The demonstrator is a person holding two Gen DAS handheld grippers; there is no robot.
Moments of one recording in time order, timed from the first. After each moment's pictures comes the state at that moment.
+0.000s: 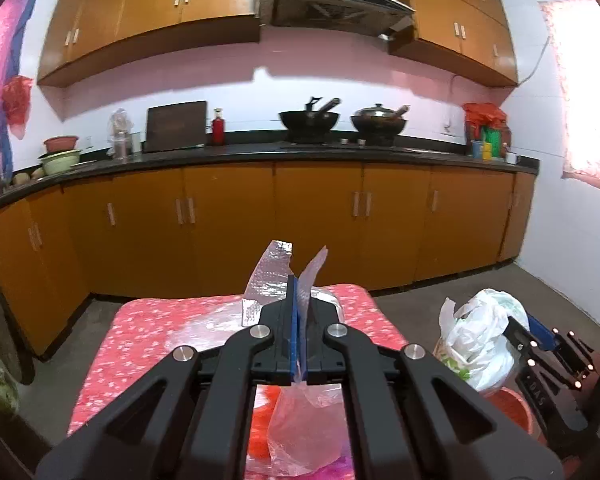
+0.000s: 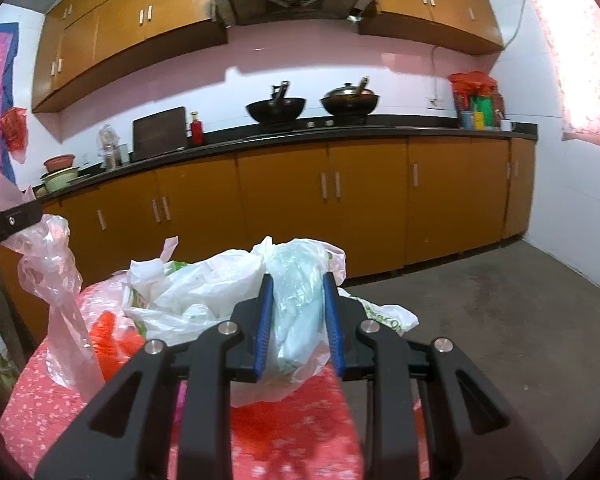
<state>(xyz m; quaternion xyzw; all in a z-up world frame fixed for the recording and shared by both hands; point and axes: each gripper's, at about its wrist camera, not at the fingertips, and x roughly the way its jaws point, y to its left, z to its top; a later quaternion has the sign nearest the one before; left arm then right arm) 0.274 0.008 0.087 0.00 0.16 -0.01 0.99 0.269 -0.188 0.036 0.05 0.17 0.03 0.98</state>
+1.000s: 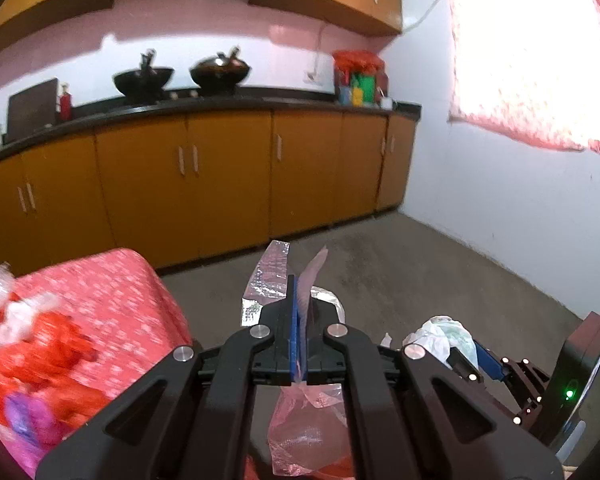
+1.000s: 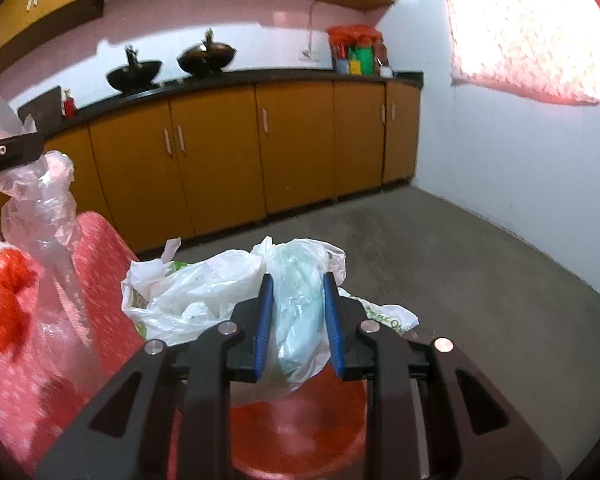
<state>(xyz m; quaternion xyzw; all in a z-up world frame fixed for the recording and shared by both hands) 0.305 -0.256 0.019 0.03 0.23 -0.22 0.95 0.235 -0.428 -0.062 0.06 0.25 -0.16 0.95</state>
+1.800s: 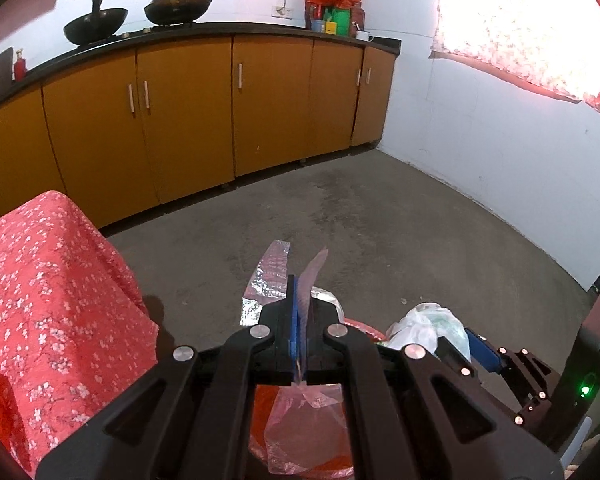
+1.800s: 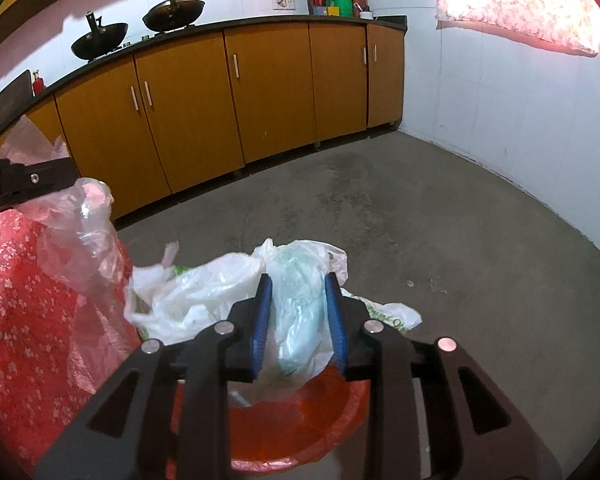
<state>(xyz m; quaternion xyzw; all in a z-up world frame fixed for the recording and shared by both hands) 0.339 -0.330 -0.068 0.06 0.32 -0.26 0.91 0.257 -0.476 -0.149 0.10 0.32 -0.18 0.93</state>
